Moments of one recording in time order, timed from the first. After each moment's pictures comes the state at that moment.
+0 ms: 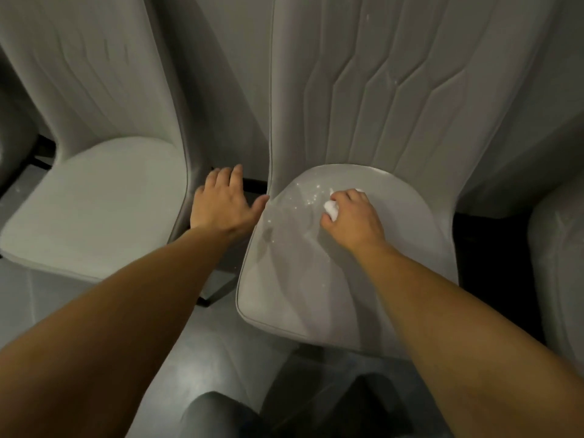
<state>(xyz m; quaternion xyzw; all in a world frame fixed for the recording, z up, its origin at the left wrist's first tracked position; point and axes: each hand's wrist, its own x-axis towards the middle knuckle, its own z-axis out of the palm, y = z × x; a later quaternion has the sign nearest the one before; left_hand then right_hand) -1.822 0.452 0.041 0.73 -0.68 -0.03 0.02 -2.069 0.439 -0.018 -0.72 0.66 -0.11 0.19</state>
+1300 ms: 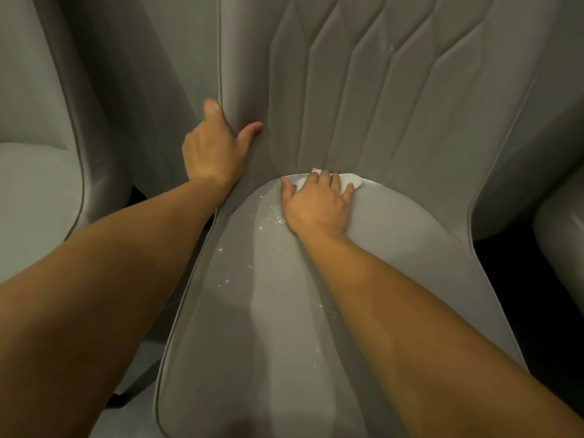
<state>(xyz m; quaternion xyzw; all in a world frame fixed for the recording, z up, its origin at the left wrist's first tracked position) -1.867 0.290 -0.056 0.70 -0.61 -0.02 0.37 -2.017 0.336 -0.122 -0.60 0.79 -0.12 0.01</state>
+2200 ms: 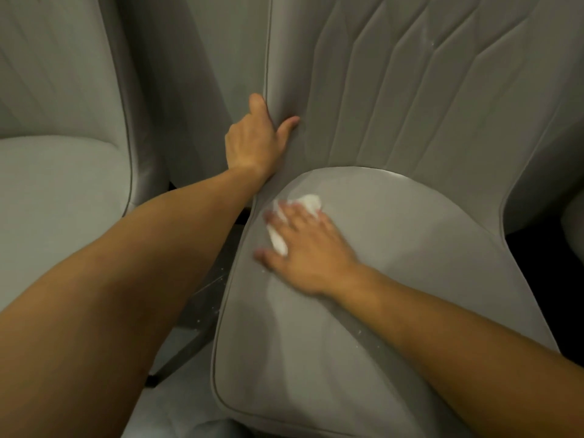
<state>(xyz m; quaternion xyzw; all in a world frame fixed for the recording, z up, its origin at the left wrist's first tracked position) -1.856 0.282 -0.057 0.67 -0.66 -0.02 0.34 -1.972 0.428 -0.105 -0.82 0.56 -0.02 0.12</state>
